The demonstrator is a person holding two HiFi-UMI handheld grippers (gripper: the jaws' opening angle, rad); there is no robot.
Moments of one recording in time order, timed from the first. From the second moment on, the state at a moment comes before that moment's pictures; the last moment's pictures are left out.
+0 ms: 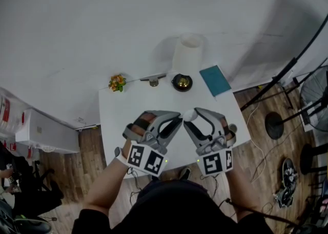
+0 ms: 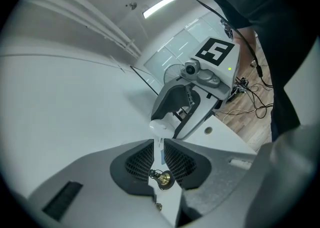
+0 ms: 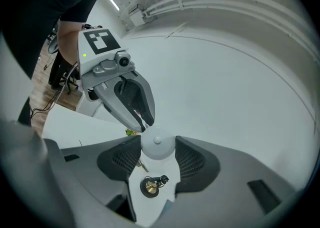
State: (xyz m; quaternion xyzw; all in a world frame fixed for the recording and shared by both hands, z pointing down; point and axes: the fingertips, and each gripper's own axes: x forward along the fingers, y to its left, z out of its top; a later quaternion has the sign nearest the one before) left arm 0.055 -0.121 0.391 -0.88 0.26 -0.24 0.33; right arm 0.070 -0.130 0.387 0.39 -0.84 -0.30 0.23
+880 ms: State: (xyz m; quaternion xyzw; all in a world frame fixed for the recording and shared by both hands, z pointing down) left arm 0.046 -0.135 0.411 -0.85 0.26 -0.30 0.35; right arm 0.060 -0.144 0.403 0.38 -0.82 -0.33 0.27
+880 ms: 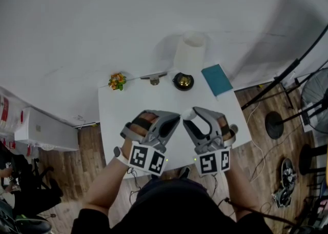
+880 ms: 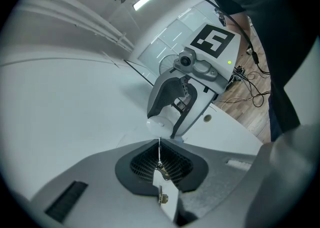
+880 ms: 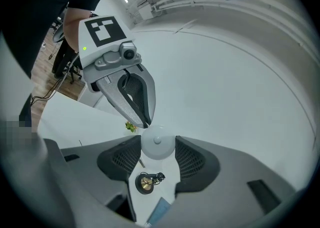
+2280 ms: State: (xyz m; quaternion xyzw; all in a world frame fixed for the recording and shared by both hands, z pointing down) left arm -0.026 -0.150 0.409 -0.83 0.30 -0.31 0.35; right arm 0.091 -0.152 0.404 0.40 -0.81 -0.32 0.29
